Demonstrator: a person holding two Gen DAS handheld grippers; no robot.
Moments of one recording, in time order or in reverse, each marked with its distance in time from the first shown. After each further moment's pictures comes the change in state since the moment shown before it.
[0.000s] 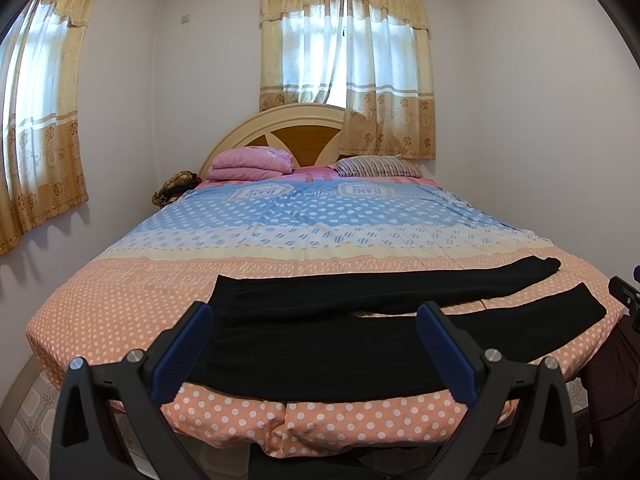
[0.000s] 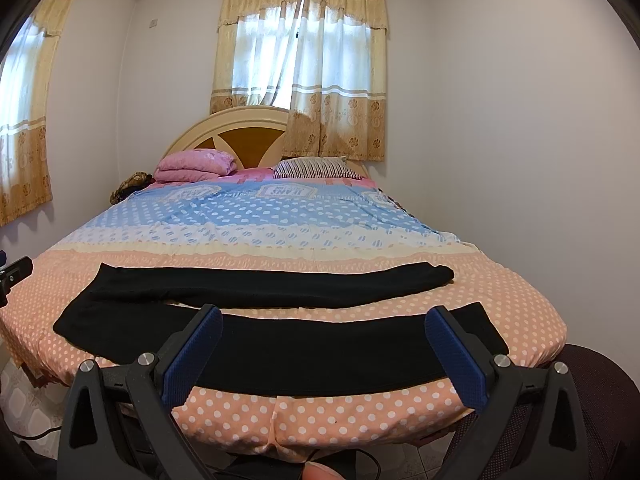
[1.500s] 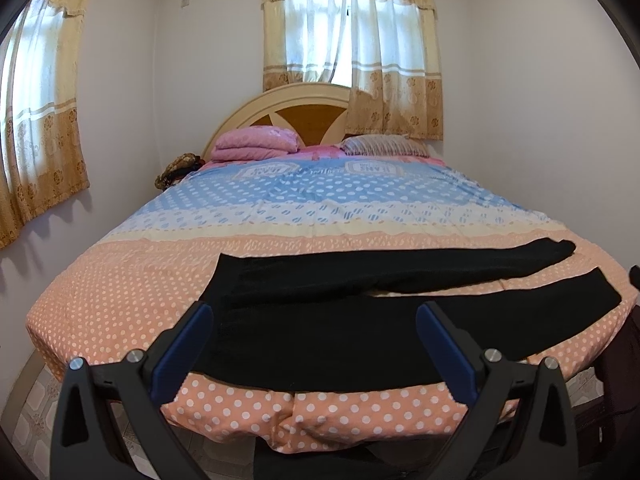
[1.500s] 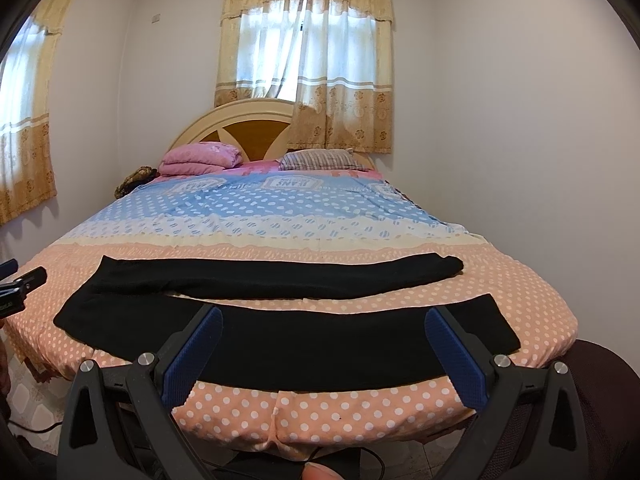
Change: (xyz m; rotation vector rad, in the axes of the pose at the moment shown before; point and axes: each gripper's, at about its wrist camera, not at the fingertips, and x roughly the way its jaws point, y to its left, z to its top) left arm 0.035 0.012 -0.014 0.000 0.083 0.026; right arm 0.015 0.006 -0.009 -0.002 0.027 0.023
